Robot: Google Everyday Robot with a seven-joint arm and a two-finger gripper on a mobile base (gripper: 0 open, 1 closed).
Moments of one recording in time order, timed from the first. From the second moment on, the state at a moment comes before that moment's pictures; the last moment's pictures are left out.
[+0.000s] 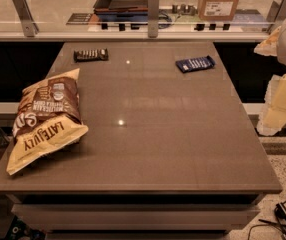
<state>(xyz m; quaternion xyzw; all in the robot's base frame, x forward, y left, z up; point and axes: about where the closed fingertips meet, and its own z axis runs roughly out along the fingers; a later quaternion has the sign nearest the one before) 0.438 -0.216 0.978 -0.60 0.78 -0.04 0.16</state>
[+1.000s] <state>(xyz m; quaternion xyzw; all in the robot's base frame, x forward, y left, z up) 0.478 -0.228 0.982 -0.60 0.77 -0.01 0.20</state>
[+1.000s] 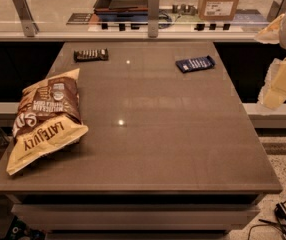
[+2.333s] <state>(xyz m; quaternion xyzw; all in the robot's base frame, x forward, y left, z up) 0.576 -0.272 0.987 -0.60 0.74 0.03 0.30</state>
